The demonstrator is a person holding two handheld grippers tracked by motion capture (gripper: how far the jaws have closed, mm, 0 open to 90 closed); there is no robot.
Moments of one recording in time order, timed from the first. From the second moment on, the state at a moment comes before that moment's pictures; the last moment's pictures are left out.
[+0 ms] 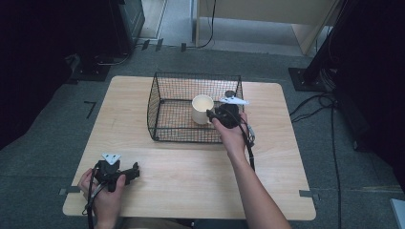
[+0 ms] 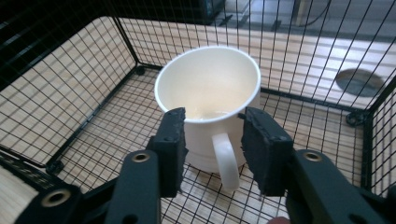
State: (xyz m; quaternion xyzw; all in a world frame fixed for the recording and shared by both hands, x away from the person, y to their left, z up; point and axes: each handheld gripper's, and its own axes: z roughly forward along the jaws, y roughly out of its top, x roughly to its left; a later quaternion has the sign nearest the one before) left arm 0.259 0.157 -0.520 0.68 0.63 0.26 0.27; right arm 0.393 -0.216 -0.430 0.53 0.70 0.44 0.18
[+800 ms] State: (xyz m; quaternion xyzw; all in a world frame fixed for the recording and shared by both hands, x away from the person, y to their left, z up) left arm 0.259 0.157 -0.520 0.68 0.63 0.26 0.27; right arm 0.314 -0.240 -0.401 0.49 0.71 0.45 0.23
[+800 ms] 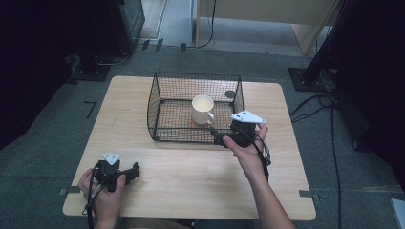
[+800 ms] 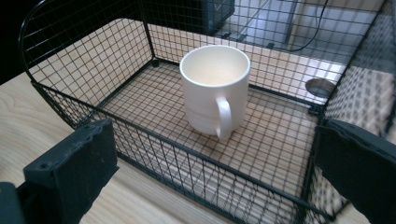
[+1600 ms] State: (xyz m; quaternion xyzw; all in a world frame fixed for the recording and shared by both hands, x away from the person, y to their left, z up) left arm 0.259 0.157 -0.520 0.68 0.63 0.26 0.27; right arm 0.264 -0.313 -0.442 0.53 0.69 0.43 0.25
